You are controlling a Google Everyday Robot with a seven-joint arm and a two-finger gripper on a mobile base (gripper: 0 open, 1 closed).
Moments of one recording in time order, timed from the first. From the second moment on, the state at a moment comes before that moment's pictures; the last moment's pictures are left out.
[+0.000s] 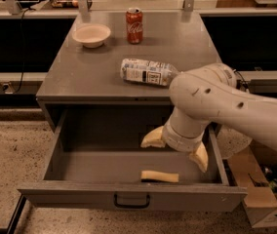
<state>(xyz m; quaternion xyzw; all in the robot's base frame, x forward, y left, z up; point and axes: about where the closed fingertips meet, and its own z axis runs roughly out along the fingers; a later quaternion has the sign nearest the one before) 0.455 -0.099 0.709 -0.98 0.20 -0.02 0.06</state>
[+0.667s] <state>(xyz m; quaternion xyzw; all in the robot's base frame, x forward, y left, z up) 0.455 -0.096 0.662 -0.99 0.15 -0.02 0.06</state>
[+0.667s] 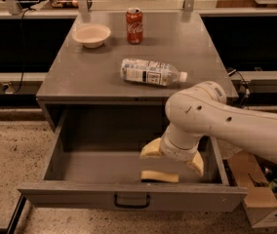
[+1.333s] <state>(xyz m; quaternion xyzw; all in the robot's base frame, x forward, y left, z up) 0.449 -0.088 0.635 -0.99 0.12 0.00 0.04</state>
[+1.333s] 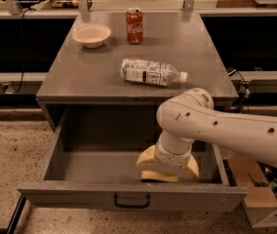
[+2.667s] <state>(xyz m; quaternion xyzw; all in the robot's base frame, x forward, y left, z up) 0.432 -0.066 0.621 -1.00 0.08 0.05 0.02</state>
